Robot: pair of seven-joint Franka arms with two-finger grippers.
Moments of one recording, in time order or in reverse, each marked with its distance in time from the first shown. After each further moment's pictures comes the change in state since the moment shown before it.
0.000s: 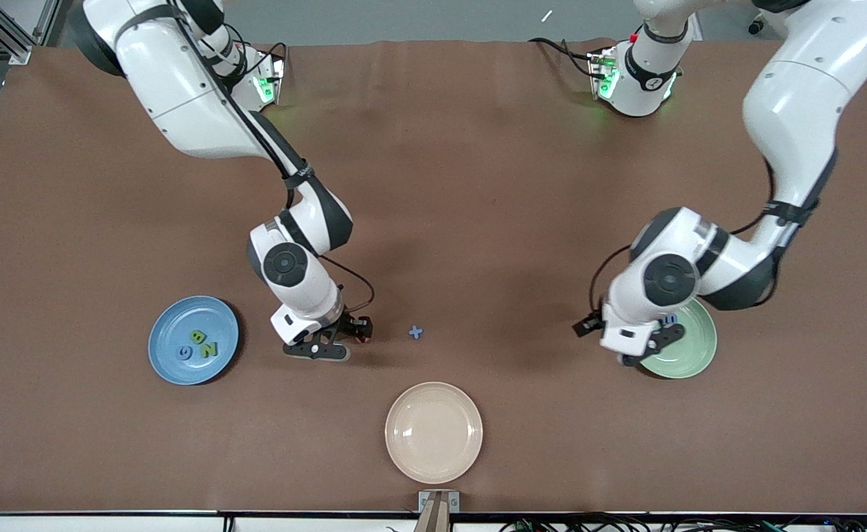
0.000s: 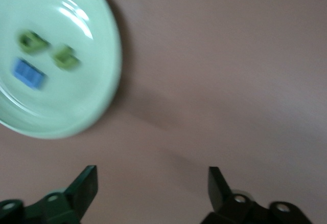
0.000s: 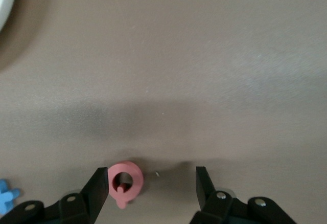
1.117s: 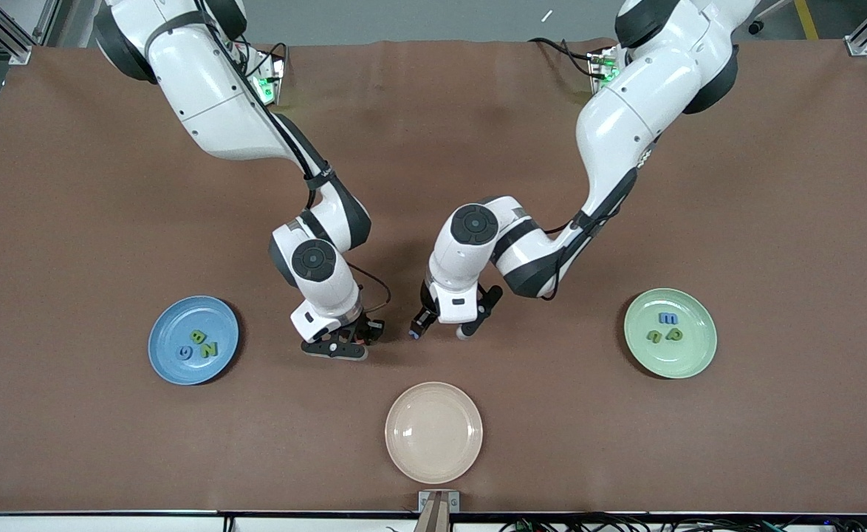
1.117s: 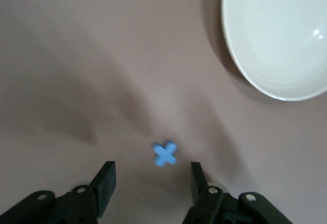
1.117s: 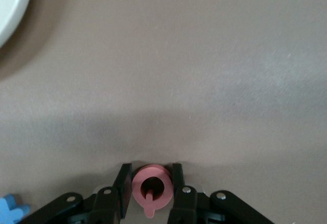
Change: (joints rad) left arm -0.612 0.255 0.248 0.360 -0.031 0.439 -0.725; right arm 0.077 0.034 -0.067 0.052 0.000 0.013 0.047
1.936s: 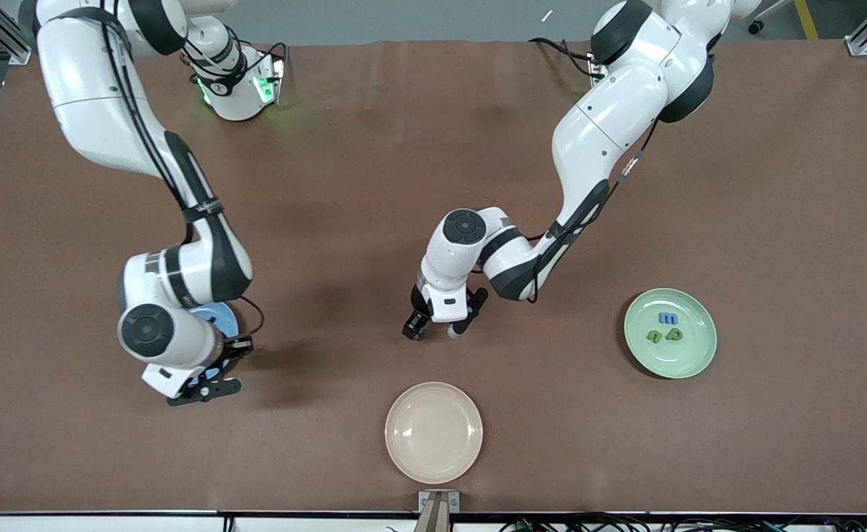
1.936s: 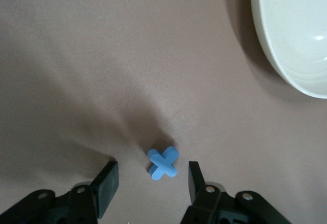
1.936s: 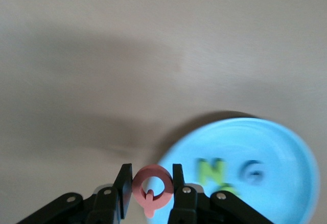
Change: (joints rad) left arm -0.088 0.071 0.116 0.018 -0.001 0.154 -0.079; right arm -0.339 -0.064 -0.015 0.142 0.004 -0.474 -0.799
